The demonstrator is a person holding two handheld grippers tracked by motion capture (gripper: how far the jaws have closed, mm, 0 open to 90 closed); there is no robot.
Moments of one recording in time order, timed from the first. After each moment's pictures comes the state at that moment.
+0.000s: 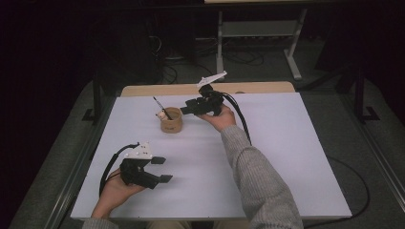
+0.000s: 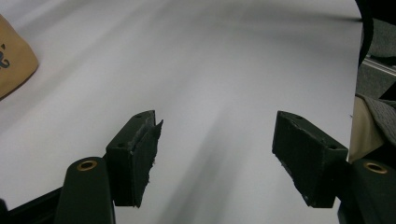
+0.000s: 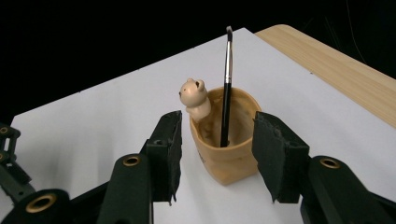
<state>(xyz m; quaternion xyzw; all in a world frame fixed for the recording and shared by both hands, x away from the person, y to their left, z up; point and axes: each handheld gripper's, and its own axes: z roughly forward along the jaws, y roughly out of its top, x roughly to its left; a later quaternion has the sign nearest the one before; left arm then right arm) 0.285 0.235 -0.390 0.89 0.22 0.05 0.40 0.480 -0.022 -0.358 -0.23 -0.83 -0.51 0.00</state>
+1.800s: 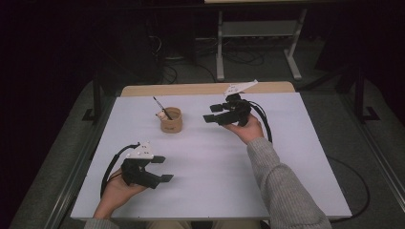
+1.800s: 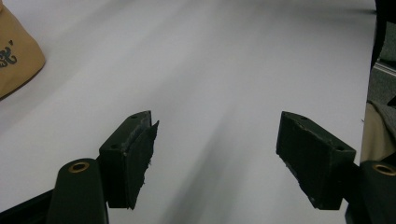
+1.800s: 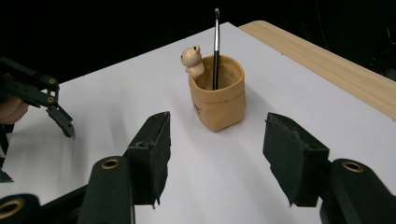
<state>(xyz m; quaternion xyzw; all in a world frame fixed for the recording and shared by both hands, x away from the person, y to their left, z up) 0.285 0.234 -0.393 0.89 0.23 0.06 0.40 0.433 -0.095 -0.353 -0.24 -0.82 -0.51 -0.03</state>
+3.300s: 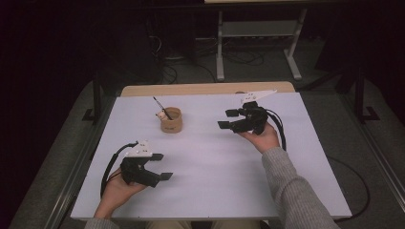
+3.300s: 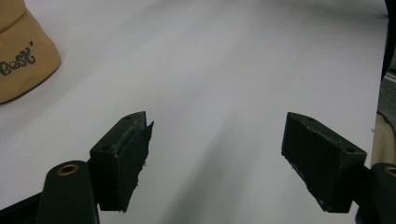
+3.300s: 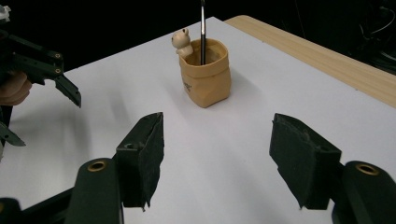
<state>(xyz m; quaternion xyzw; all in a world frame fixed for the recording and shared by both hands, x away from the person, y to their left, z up) 0.287 0.236 -0.392 0.88 0.25 0.07 0.40 0.406 -0.136 -0.359 -0.27 -0.81 -0.51 -0.05</state>
